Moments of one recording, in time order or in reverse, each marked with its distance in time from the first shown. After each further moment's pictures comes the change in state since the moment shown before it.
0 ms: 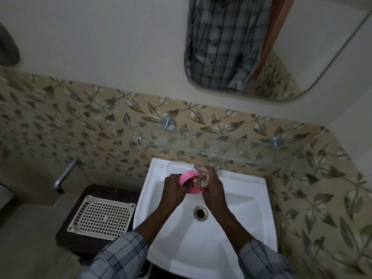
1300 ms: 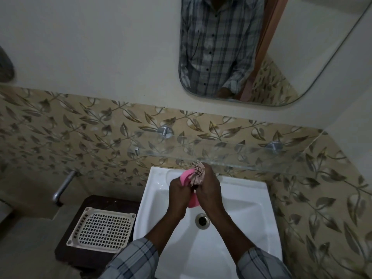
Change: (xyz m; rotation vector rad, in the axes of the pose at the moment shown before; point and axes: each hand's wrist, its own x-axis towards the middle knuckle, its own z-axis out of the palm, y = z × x) left_hand 0.006 0.027 0.020 -0.327 0.143 -0.120; right_hand 0.003 -0.032 0.005 -0.416 0.040 -0.111
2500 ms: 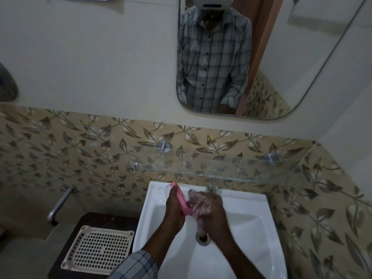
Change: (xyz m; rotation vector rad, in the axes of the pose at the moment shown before) left_hand 0.032 -0.007 0.001 -0.645 -0.012 -0.607; right_hand -0.020 0.036 -0.004 0.187 0.016 -0.027
